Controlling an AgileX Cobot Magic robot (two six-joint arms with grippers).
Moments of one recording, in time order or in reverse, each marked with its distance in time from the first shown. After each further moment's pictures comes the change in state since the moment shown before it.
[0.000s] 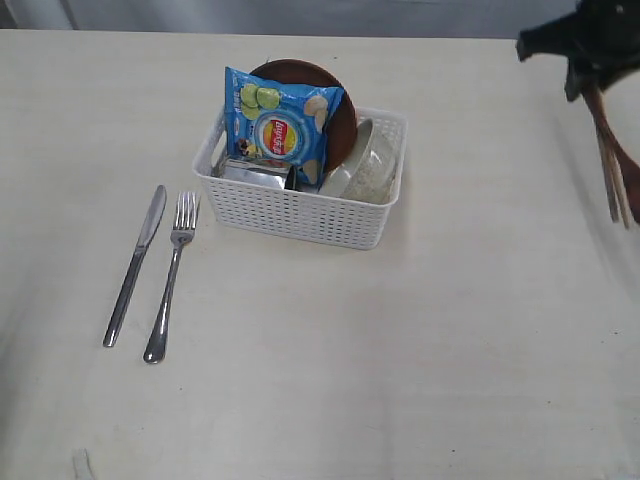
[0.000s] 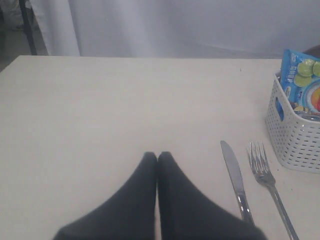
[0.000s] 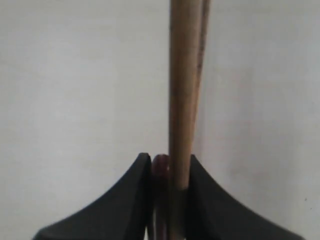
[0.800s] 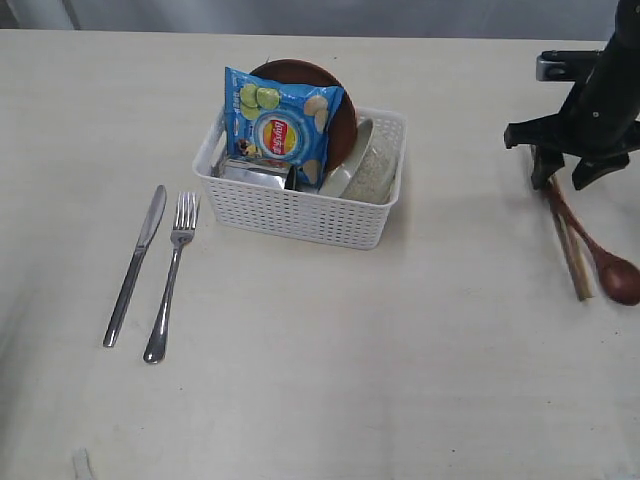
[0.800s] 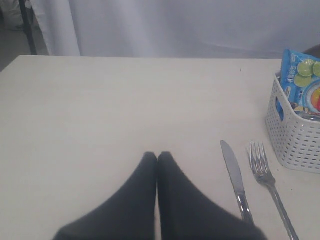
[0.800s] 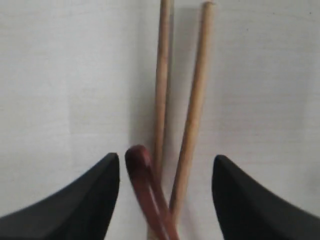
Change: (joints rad) left arm 0.000 0.000 0.000 0.000 0.000 0.000; right arm -0.056 0.127 0.185 0.122 -0.179 -0.070
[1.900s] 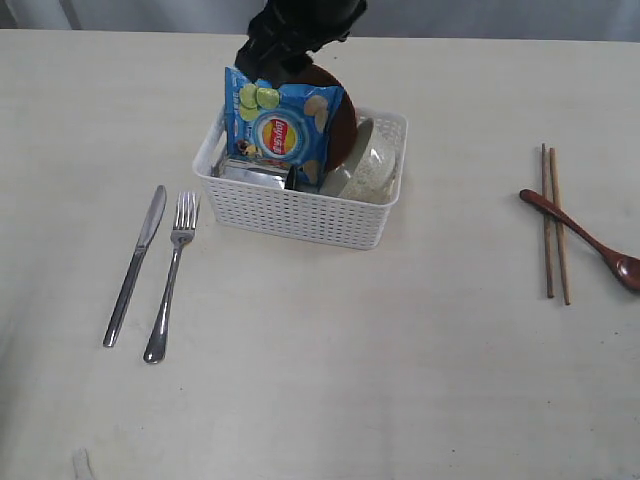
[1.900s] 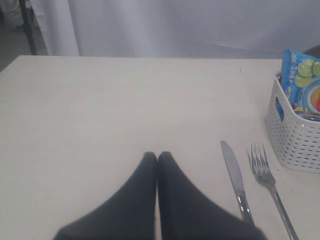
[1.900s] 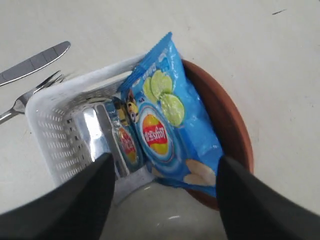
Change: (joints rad) left arm 0.000 0.000 0.000 0.000 0.000 0.000; right arm 0.667 -0.067 -0.469 0.016 0.131 -0.326
